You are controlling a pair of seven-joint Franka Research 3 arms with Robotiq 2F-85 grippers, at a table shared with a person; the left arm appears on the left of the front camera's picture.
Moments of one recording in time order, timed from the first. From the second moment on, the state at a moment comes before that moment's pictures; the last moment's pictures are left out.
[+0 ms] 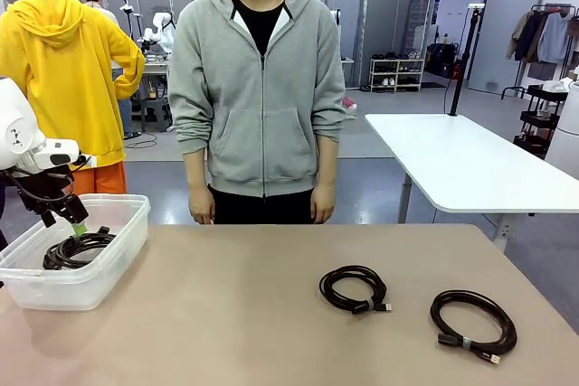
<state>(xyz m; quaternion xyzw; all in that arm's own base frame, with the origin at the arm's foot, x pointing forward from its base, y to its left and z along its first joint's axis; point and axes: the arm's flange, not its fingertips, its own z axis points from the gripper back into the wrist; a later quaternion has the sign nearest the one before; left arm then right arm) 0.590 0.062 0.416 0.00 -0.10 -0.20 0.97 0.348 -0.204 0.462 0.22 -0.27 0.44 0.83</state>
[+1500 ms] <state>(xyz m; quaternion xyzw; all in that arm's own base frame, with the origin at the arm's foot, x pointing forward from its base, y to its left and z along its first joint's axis) 0.487 0.062 0.512 -0.06 -0.20 -0.32 0.92 0.348 -0.204 0.461 0.22 -0.27 0.44 0.83</state>
